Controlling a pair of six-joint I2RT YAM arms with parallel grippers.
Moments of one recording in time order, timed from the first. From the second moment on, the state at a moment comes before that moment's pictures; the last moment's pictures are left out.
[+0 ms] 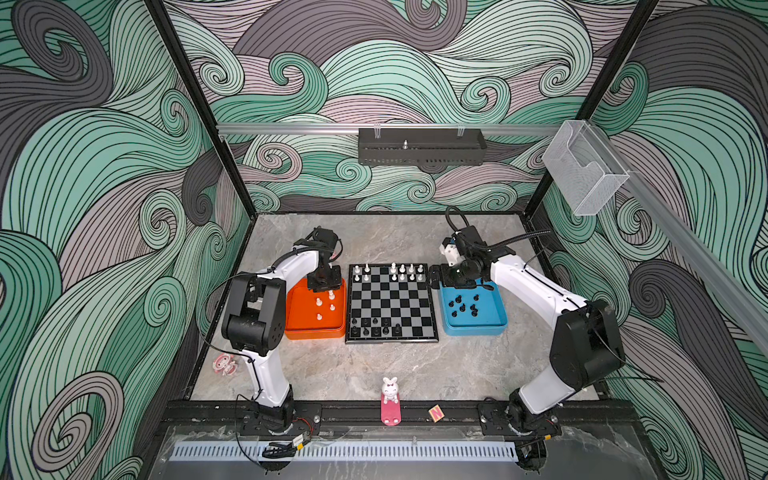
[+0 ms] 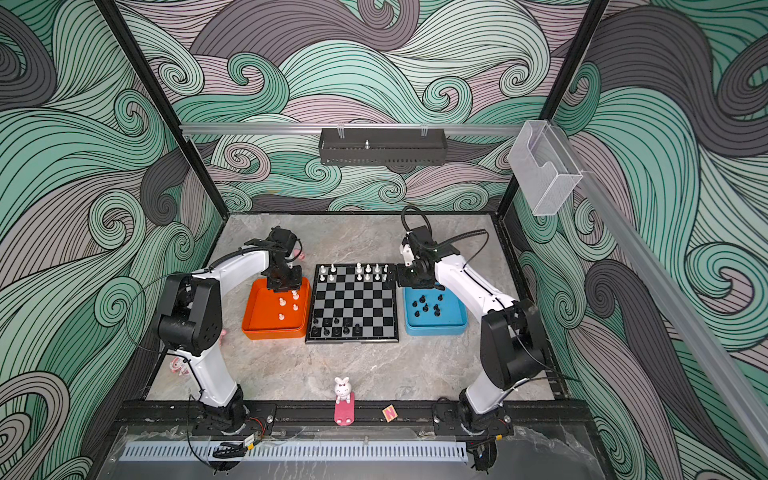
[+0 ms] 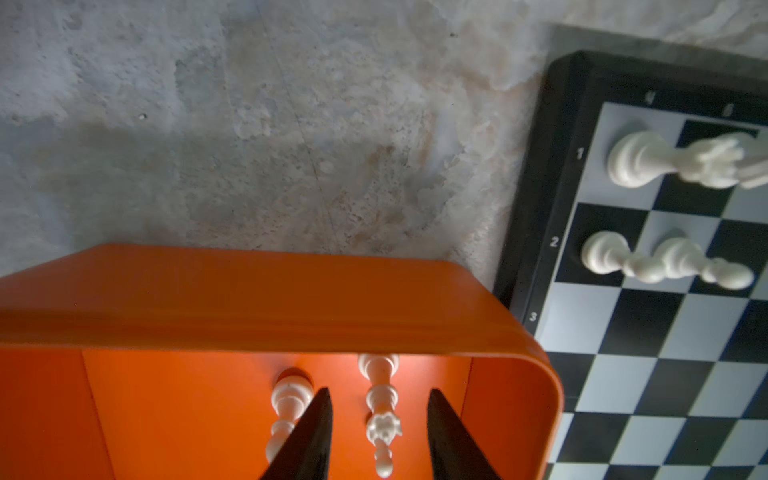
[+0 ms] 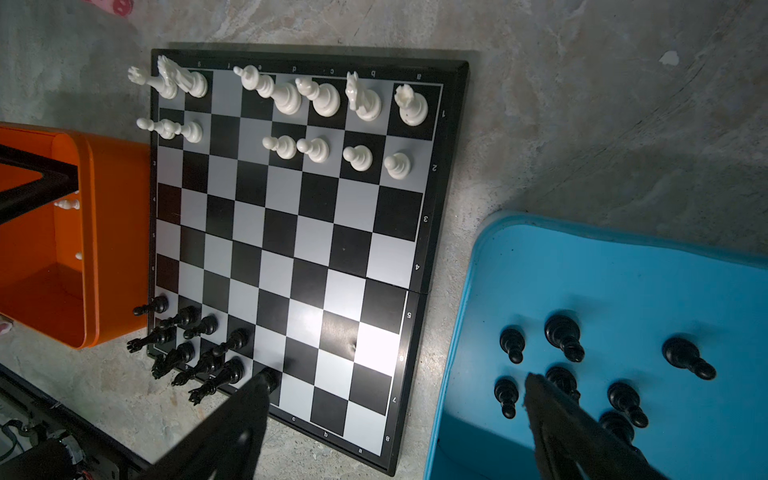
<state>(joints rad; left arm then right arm) -0.24 1.84 1.32 -0.86 -0.01 -0.37 0.38 1.62 1.25 -0.77 -0.23 0.24</state>
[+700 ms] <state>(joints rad) -0.24 1.88 1.33 -0.86 -0.01 -0.37 0.38 1.64 1.25 -0.77 -0.23 0.24</state>
